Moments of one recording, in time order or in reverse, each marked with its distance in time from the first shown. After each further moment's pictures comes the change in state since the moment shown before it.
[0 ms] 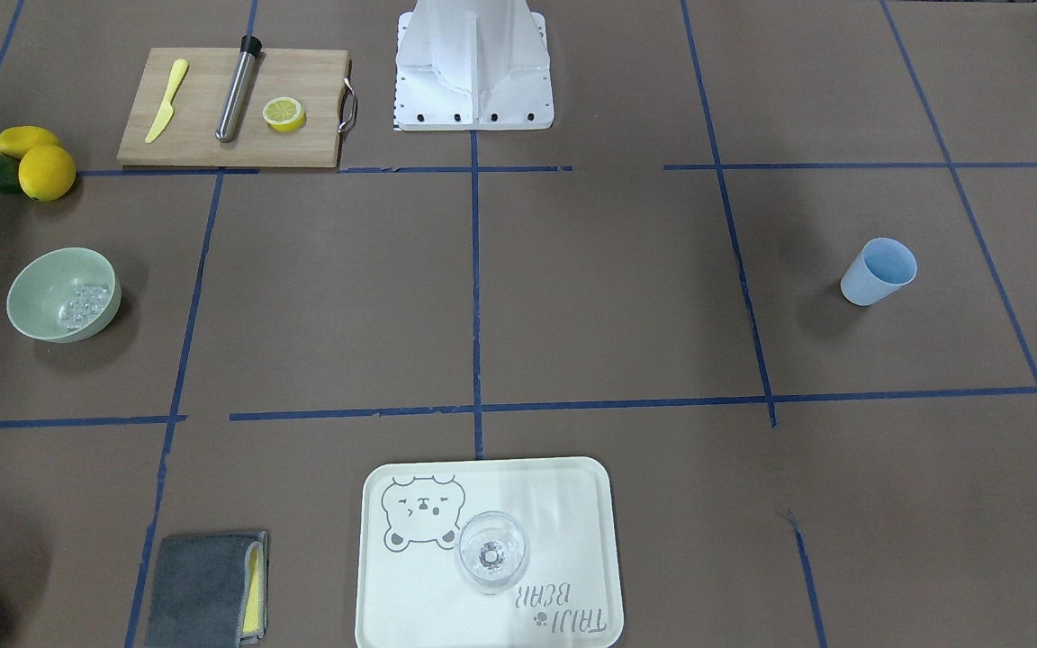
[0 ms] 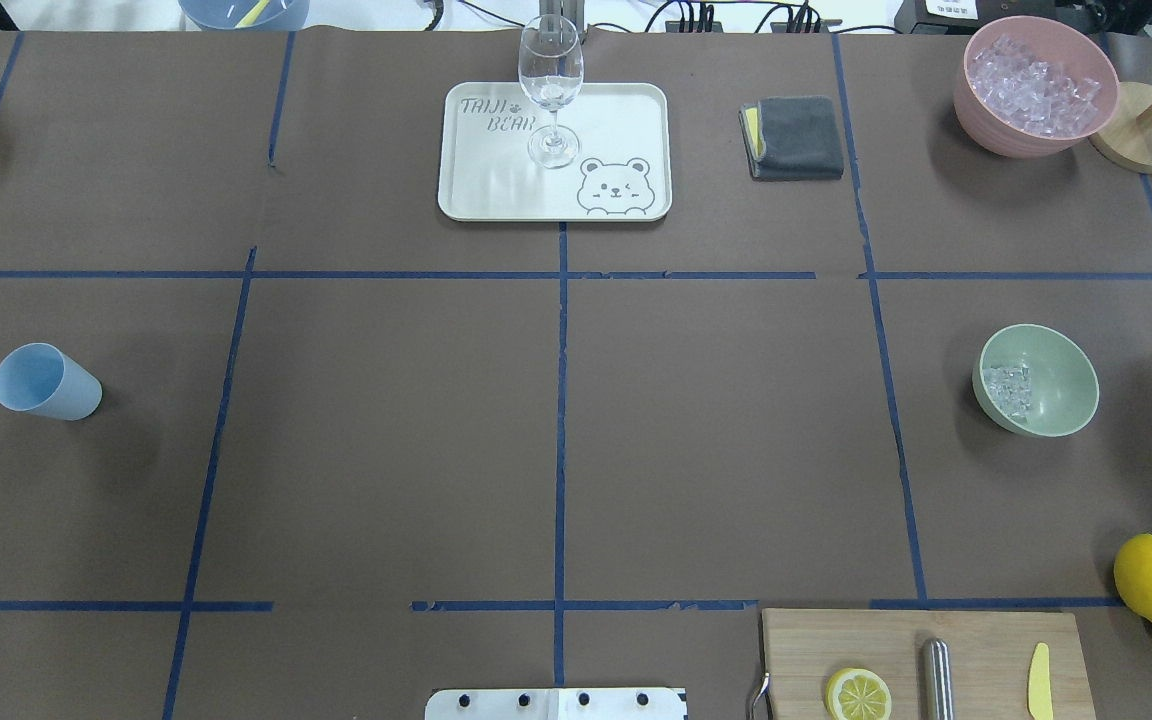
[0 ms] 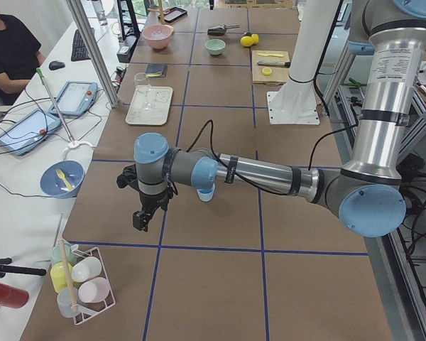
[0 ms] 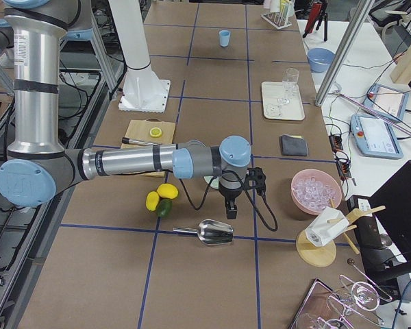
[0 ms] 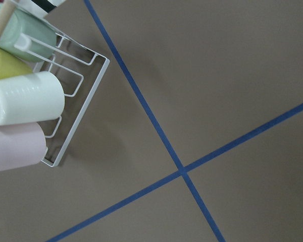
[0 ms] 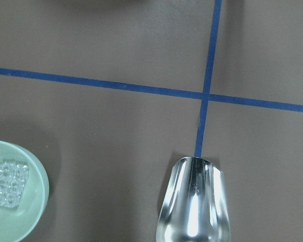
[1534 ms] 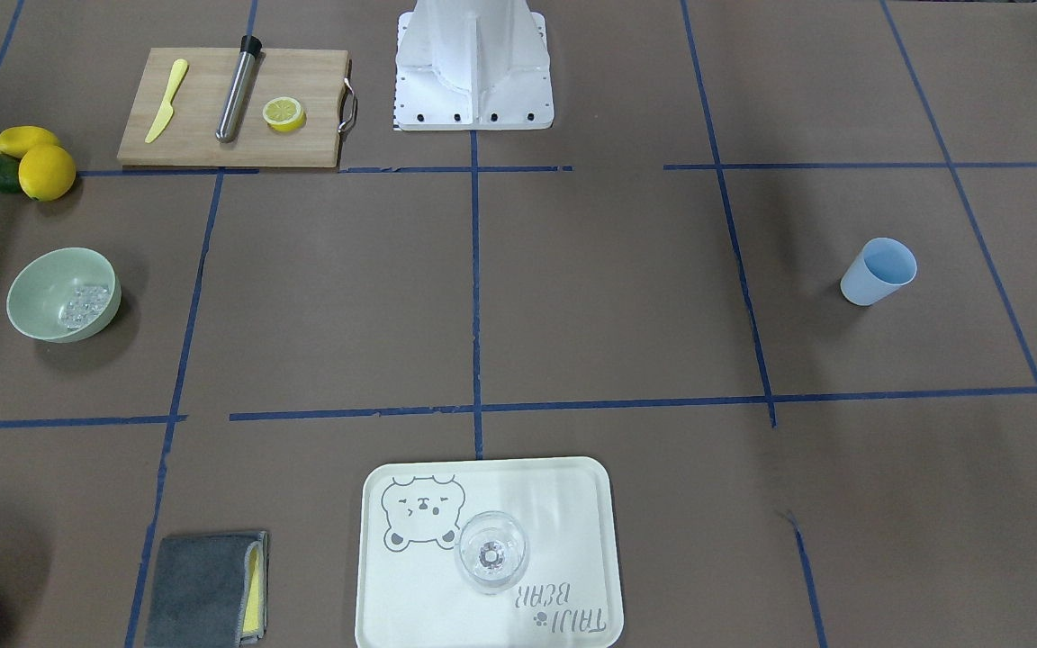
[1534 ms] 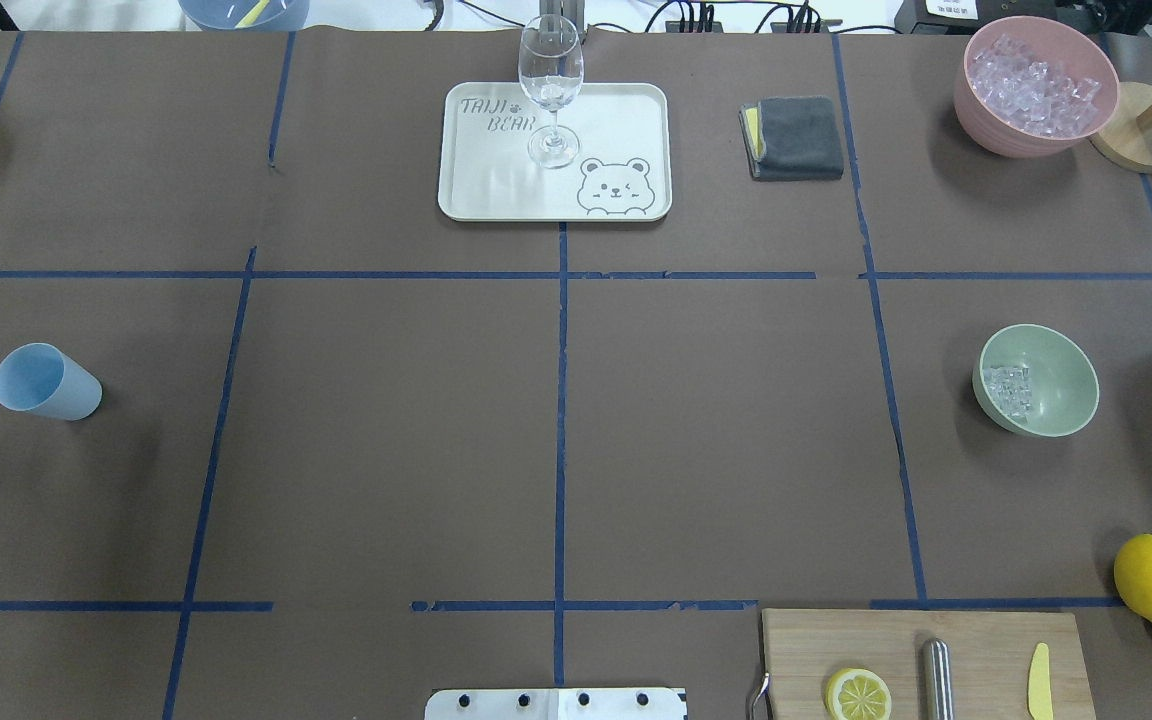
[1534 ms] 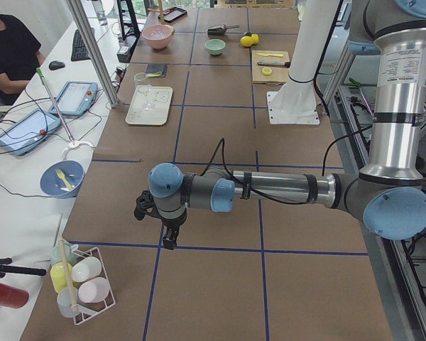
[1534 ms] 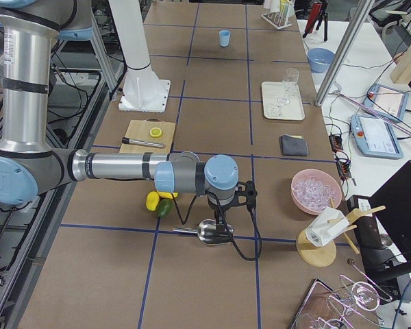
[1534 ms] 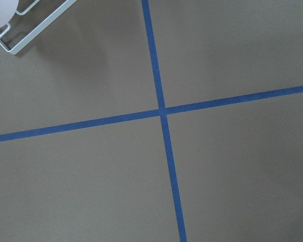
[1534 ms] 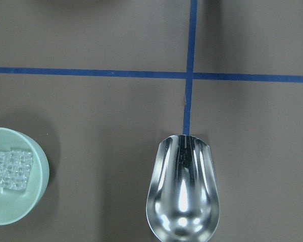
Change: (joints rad) left arm -0.008 0.095 -0.006 -0.006 -0.112 -0.269; right arm 0.084 -0.035 -0.026 0.004 0.088 -0.029
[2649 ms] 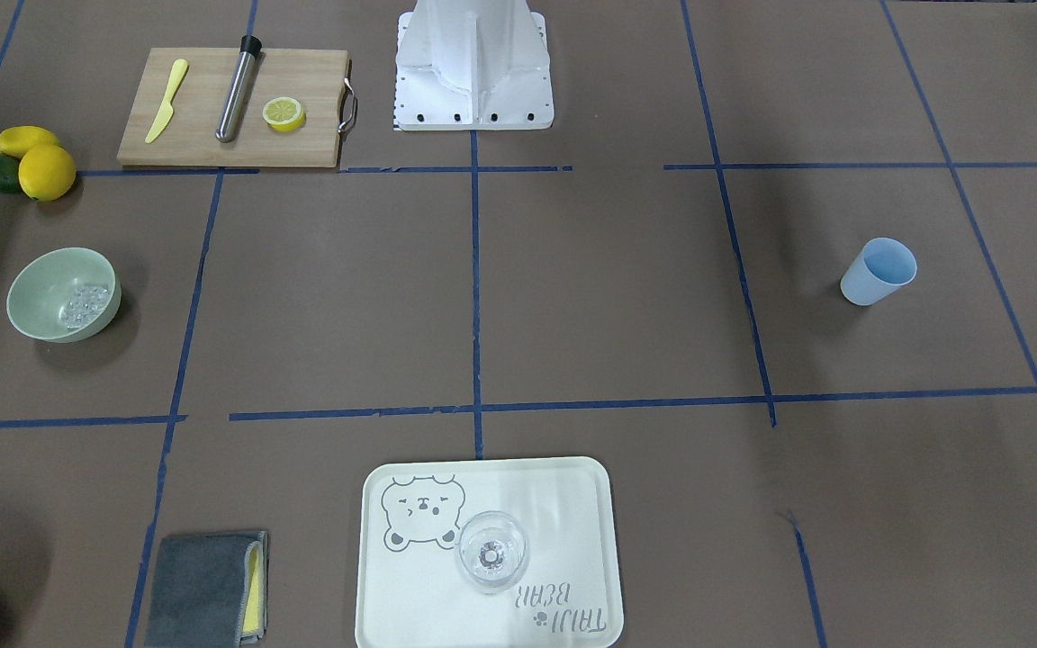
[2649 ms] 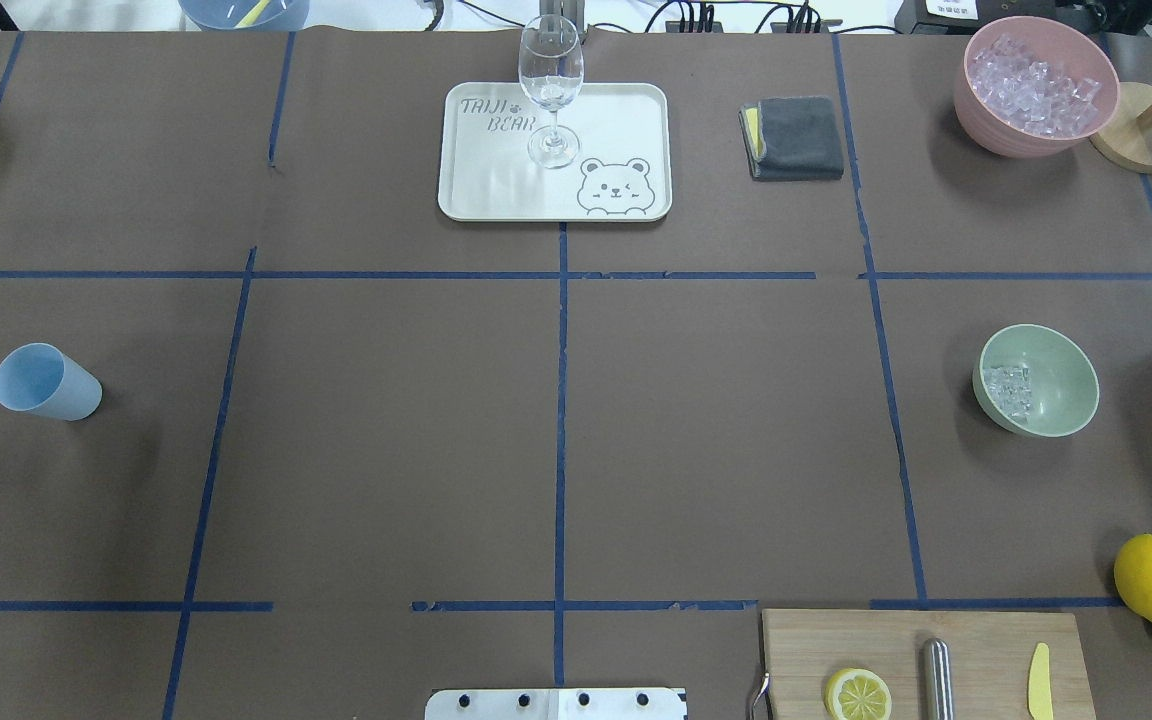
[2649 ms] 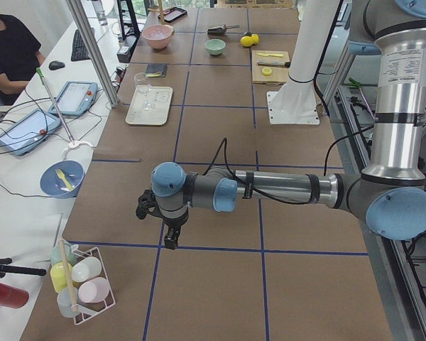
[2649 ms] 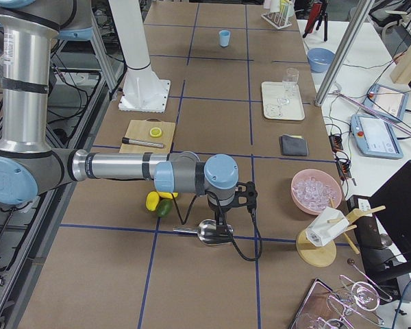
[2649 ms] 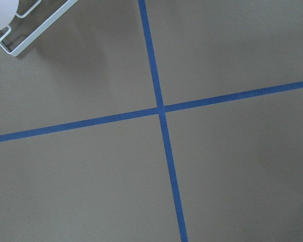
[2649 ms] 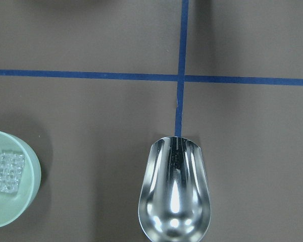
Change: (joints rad) left arm 0.001 0.008 -0.008 -0.003 0.007 0.002; right arm 0.005 0.003 0.002 0.002 -0.021 0.004
